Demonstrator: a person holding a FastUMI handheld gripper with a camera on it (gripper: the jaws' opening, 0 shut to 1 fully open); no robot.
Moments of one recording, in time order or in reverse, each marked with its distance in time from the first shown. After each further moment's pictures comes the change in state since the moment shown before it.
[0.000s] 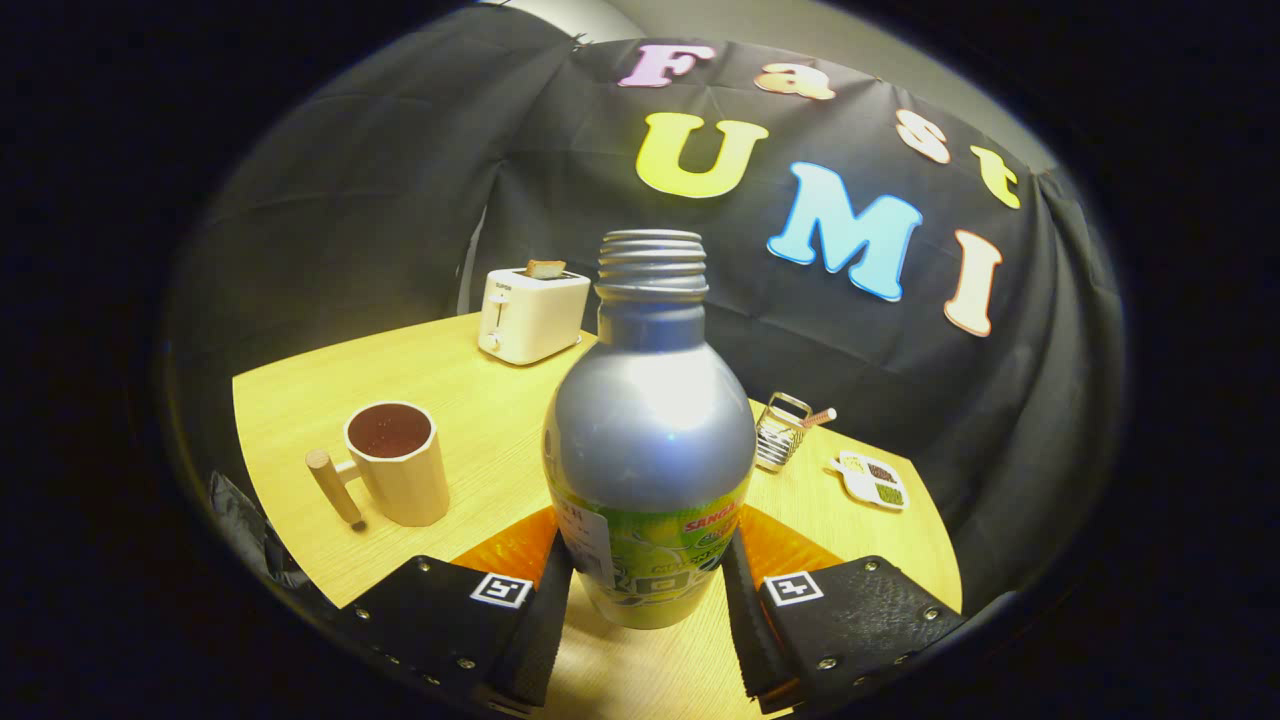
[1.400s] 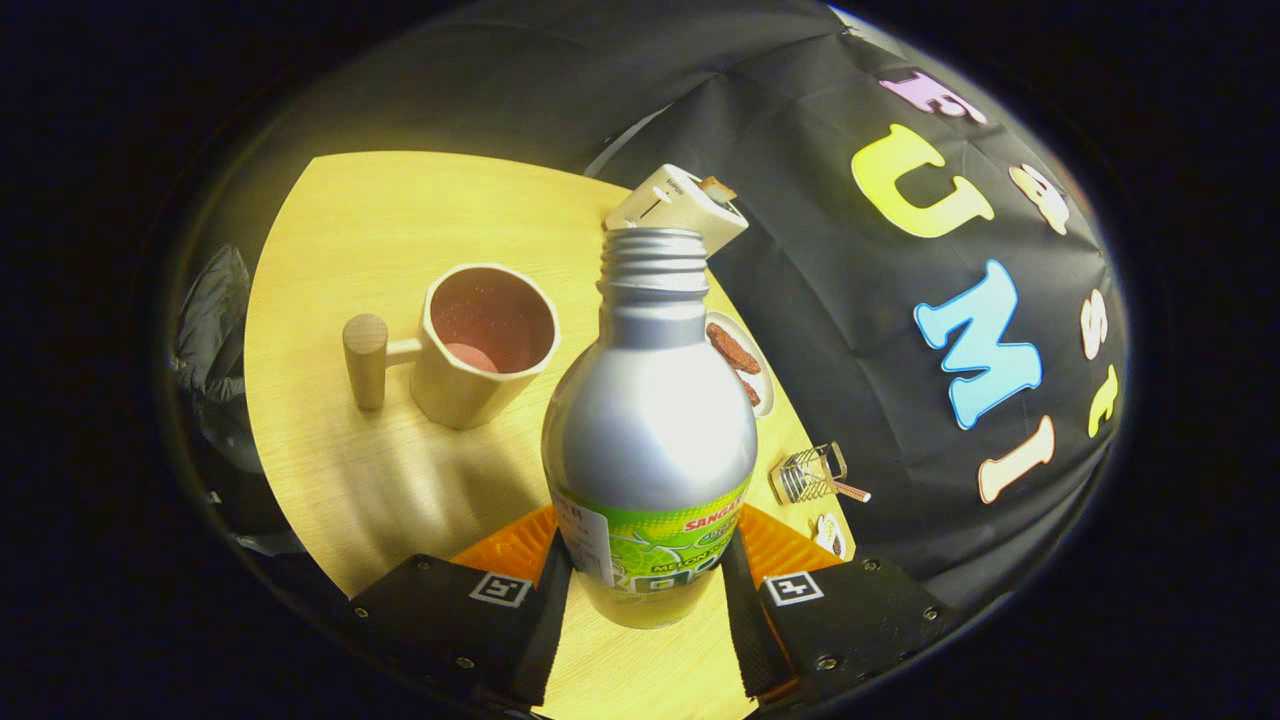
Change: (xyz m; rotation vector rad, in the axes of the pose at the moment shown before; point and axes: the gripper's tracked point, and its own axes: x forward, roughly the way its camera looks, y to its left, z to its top) arm 0.015 0.059 -0.012 -0.589 0.295 0.107
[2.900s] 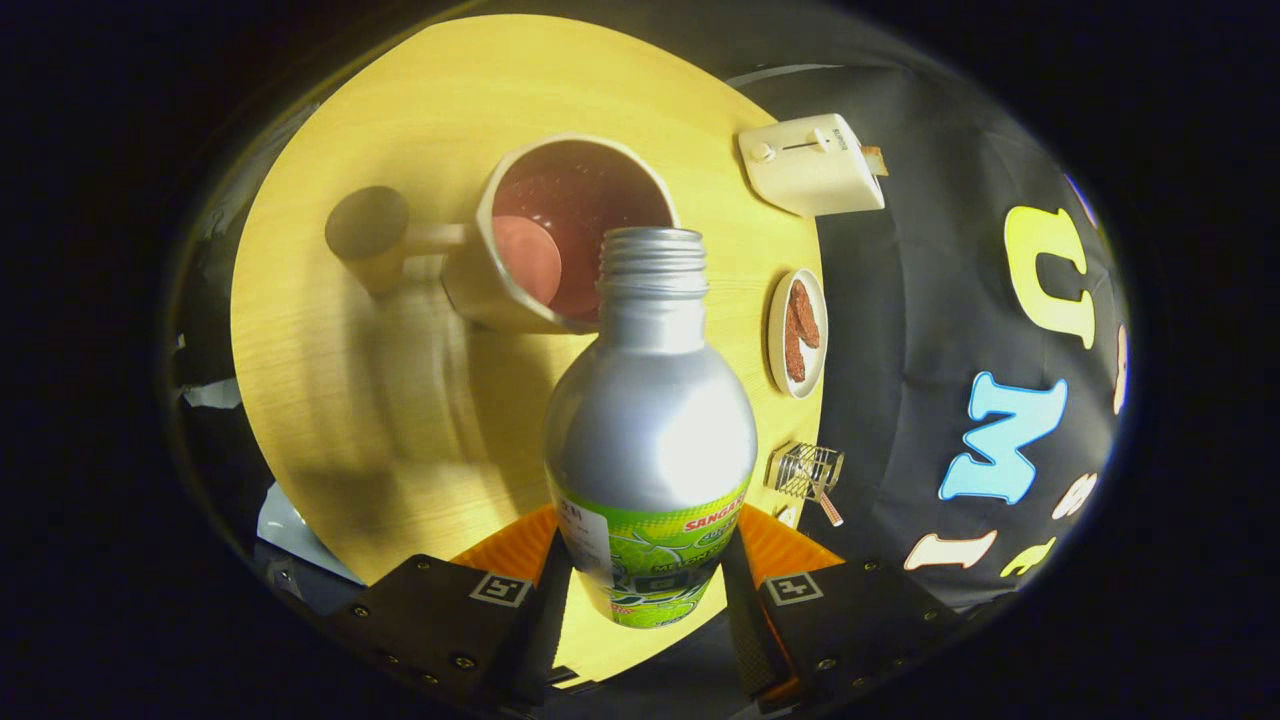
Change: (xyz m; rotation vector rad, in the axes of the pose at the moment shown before) arm 0.014 0.007 -0.007 -0.416 0.359 0.064
